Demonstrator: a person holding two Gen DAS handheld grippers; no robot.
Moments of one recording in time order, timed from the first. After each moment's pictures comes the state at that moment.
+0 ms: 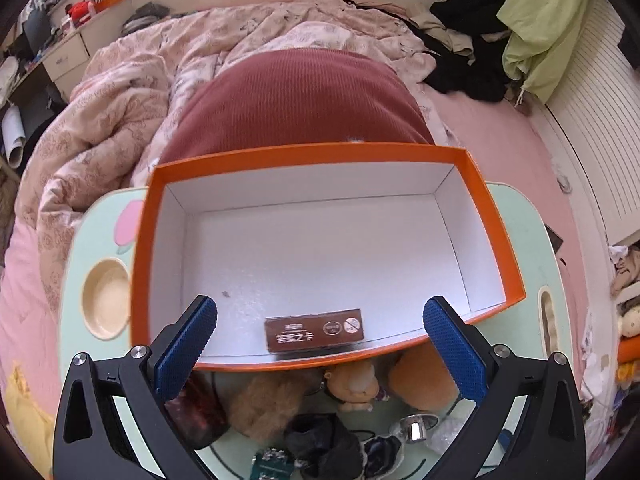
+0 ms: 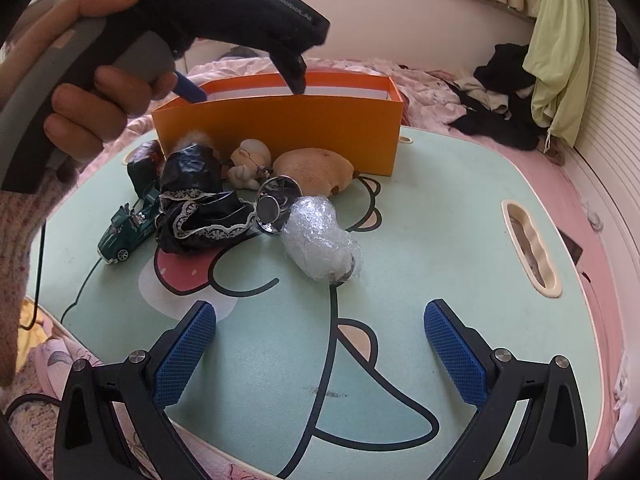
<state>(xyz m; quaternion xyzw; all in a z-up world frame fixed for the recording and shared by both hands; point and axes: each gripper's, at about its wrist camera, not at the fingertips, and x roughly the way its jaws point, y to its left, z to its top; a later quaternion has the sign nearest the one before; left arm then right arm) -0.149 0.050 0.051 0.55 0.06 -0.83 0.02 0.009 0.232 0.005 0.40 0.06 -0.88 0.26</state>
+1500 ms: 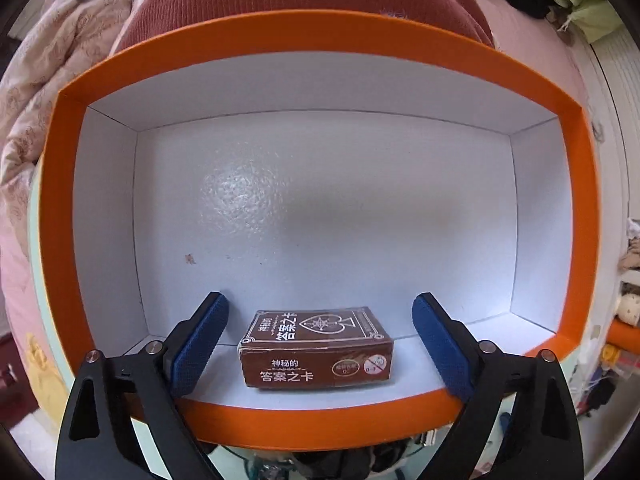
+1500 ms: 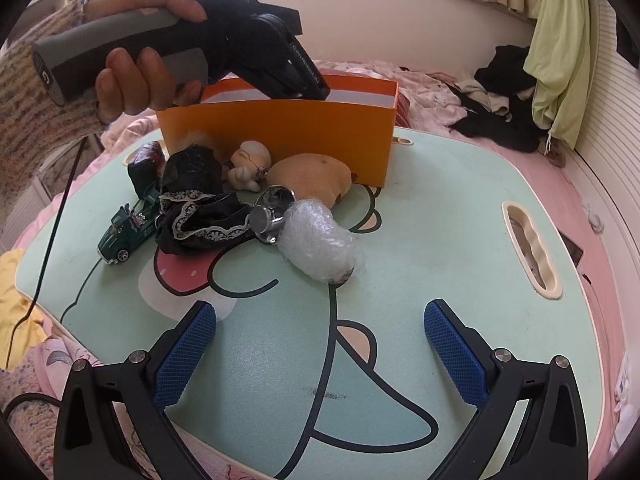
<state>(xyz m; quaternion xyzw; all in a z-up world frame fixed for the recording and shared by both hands) -0.192 0.054 0.004 0.72 -0.03 -0.69 -0.03 0.007 0.229 0.006 0.39 0.06 -0.88 0.26</state>
